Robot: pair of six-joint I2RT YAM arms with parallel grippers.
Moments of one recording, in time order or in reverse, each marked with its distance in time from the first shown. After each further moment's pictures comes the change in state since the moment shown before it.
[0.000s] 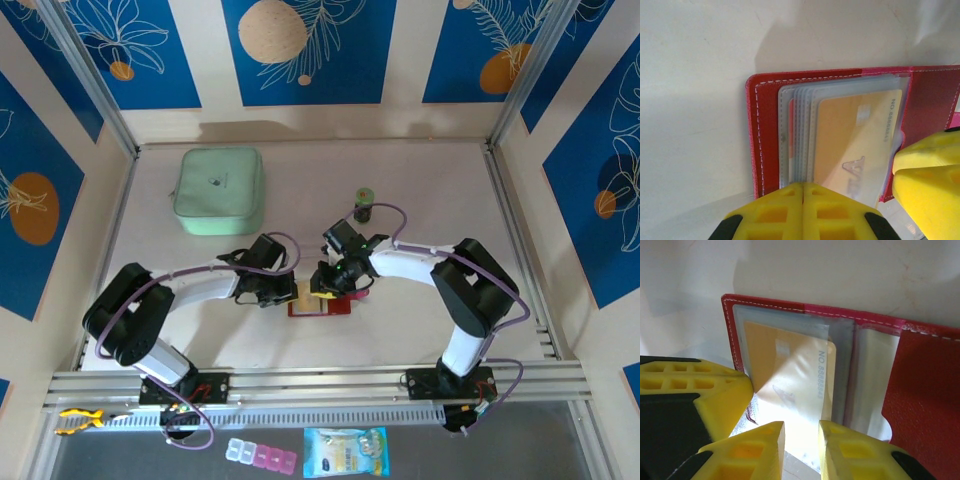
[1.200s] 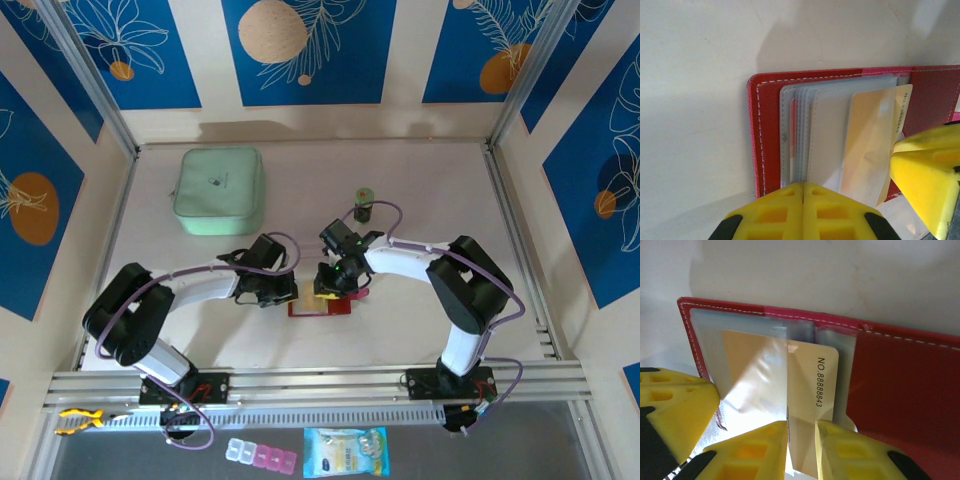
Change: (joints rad) left arm 0.000 0.000 0.000 -0.001 0.000 0.000; right arm 0.010 0.029 0.055 -0.121 0.089 -0.031
